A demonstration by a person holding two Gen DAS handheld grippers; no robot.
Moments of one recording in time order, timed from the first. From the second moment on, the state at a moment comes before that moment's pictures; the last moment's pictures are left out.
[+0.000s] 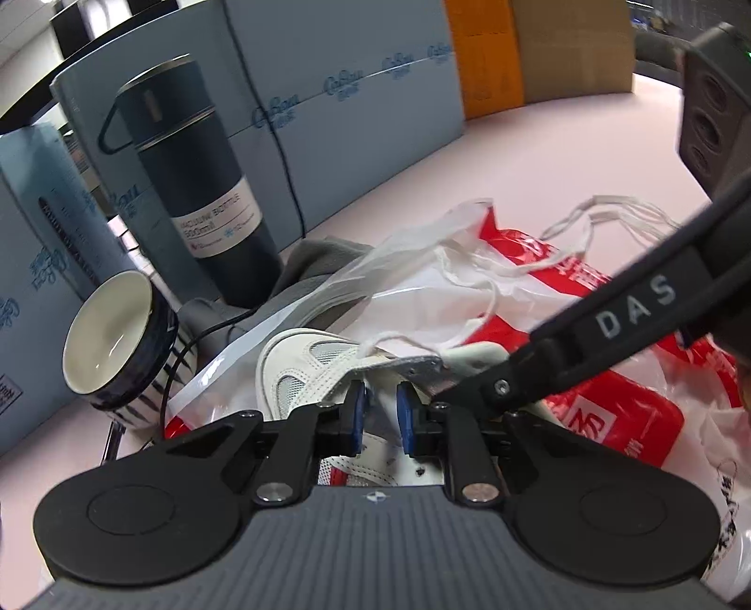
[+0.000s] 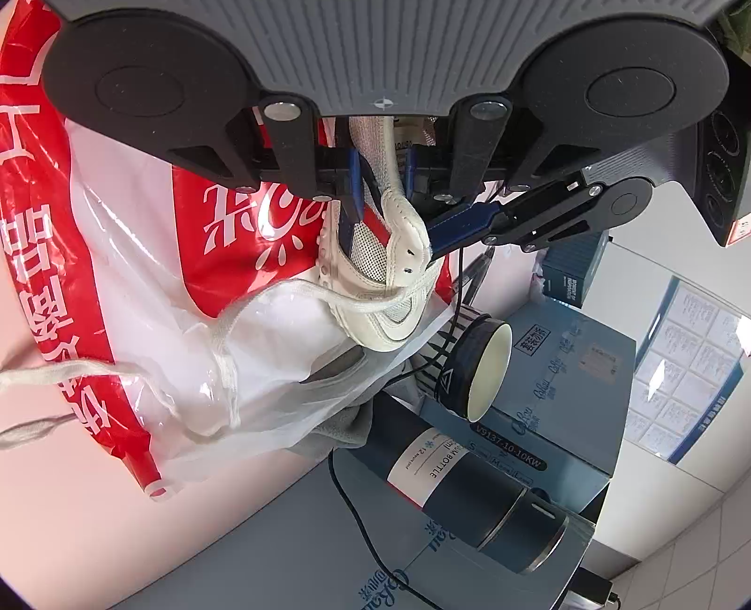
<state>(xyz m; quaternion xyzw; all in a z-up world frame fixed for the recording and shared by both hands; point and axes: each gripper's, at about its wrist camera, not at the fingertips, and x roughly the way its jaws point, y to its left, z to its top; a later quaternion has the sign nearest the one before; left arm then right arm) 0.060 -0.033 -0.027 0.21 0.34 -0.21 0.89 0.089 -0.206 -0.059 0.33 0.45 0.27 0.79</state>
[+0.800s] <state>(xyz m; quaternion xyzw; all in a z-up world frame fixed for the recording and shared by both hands) 0.067 -0.014 -0.015 0.18 0.36 -0.26 0.88 0.089 -0.203 -0.059 0.30 0.45 0.26 0.80</state>
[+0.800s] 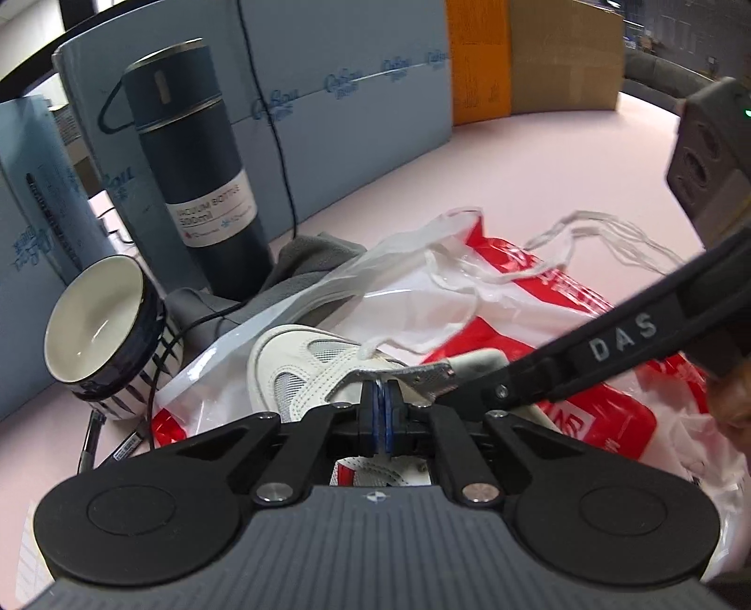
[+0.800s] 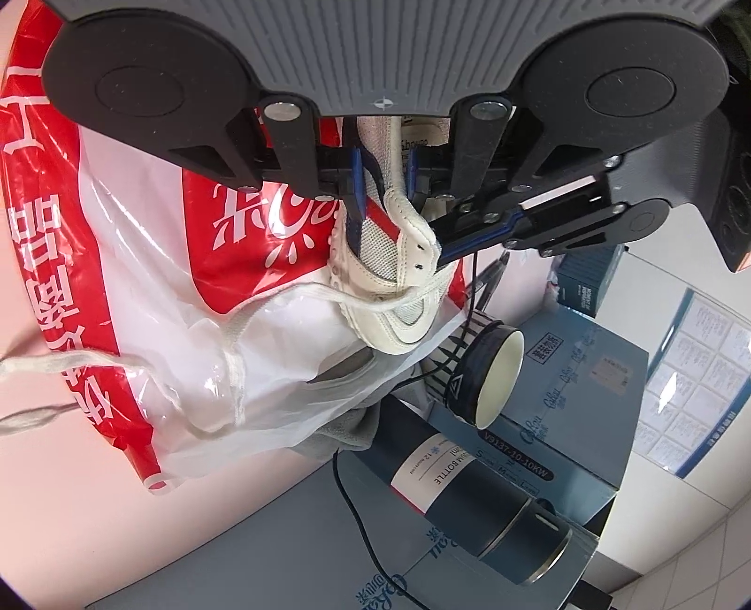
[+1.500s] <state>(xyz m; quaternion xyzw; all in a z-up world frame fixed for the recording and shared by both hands) 0.068 0.009 0.002 0.16 0.36 -0.27 0.88 0.090 -0.196 -0.061 0.28 0.47 0.24 0.80</state>
